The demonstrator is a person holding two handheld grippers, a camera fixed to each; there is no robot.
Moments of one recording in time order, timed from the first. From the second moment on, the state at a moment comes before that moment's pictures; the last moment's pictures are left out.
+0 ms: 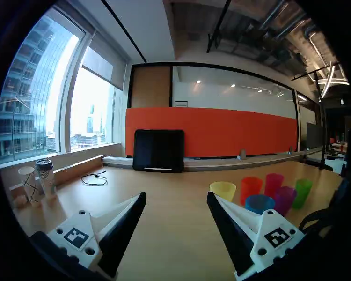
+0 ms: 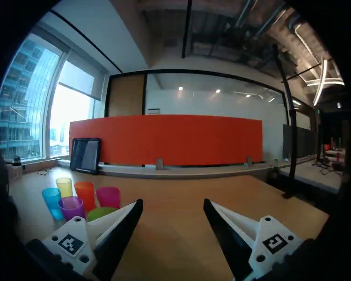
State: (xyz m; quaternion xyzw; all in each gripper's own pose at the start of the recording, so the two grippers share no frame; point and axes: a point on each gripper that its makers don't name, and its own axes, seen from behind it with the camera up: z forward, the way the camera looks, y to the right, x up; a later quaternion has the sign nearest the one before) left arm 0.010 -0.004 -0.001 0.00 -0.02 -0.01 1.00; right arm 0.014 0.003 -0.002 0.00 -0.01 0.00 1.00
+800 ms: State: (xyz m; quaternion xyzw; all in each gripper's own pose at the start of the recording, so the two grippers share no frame) left arm 0.147 0.009 0.034 -0.06 -0.03 0.02 1.00; right arm 0.140 0.004 0.024 0.04 -0.03 0.01 1.00
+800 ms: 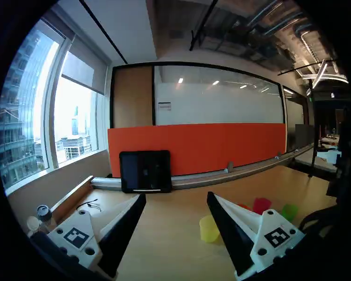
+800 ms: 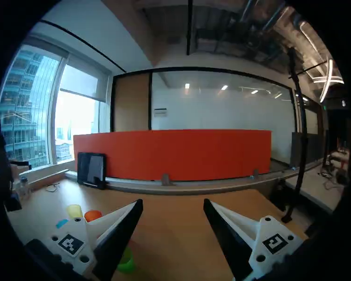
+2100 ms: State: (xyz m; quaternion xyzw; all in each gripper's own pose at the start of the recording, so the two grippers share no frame) left arm 0.213 0.078 0.024 -0.26 -0.04 -0.01 0.97; right arm 0.212 -0.061 0.012 0.25 -0.04 0.01 0.97
